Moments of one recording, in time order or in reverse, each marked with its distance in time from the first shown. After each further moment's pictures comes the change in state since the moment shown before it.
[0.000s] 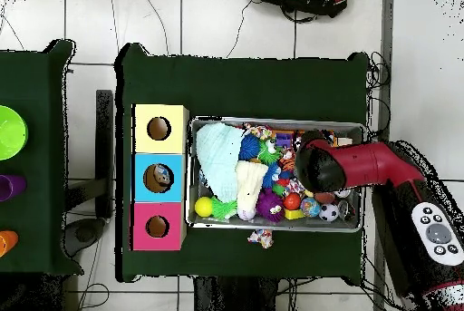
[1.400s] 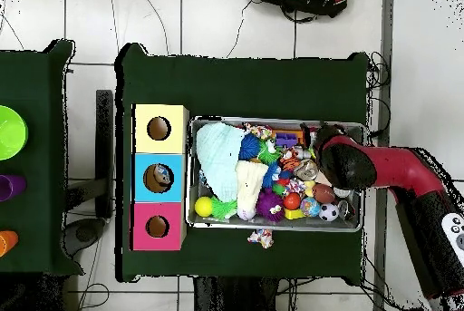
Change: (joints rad) arm -0.229 0.116 0.217 -0.006 0.049 0.021 -0.206
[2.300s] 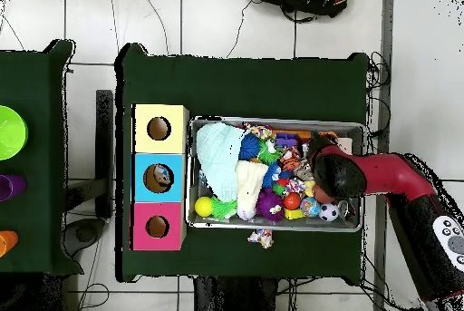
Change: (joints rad) arm -0.006 0.011 0.000 0.049 -0.074 0.000 0.000
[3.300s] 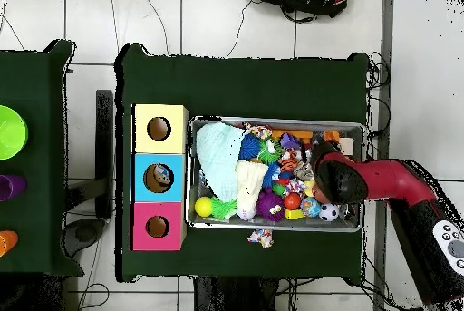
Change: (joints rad) arm -0.031 0.019 0.000 0.011 -0.069 -0.024 0.000
